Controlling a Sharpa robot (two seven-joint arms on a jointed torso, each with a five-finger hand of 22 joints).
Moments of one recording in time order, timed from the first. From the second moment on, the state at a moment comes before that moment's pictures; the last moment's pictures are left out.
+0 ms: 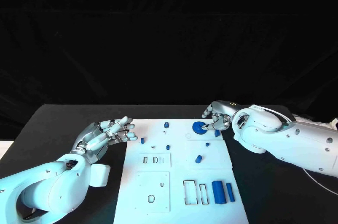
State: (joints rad) left arm 1.17 -0.99 -0.01 1.82 0.04 -0.43 0.46; left_hand 1.39 0.01 0.02 0.22 0.14 1.00 0.20 0.10 0.07 1.10 0.15 0.07 0.07 1.20 0.09 0.19 0.24 0.17 0.99 0.20 0.39 0.18; right arm 1.24 -0.96 0.06 1.54 -1.55 -0.25 -0.33; right_hand 1.39 -0.16 0.09 0.29 0.20 0.95 0.13 0.07 0.08 1.40 0.04 0.91 0.98 1.47 -0.03 1.42 1.27 0.04 1.47 0.08 1.53 1.31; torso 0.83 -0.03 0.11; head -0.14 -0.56
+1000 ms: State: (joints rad) left arm 1.17 -0.99 -0.01 1.81 0.04 -0.43 0.46; left_hand 1.39 0.01 0.02 0.22 0.14 1.00 0.20 0.10 0.07 1.10 0.15 0.07 0.07 1.20 0.09 0.19 0.24 0.17 0.99 0.20 0.39 0.18; right arm 1.22 -0.92 0.06 1.50 -1.53 -0.24 -0.34; right_hand 1.39 -0.14 0.09 0.29 0.21 0.98 0.13 0.09 0.08 1.40 0.04 1.03 1.12 1.47 -0.03 1.45 1.31 0.02 1.47 0.08 1.54 1.31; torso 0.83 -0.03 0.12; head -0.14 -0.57
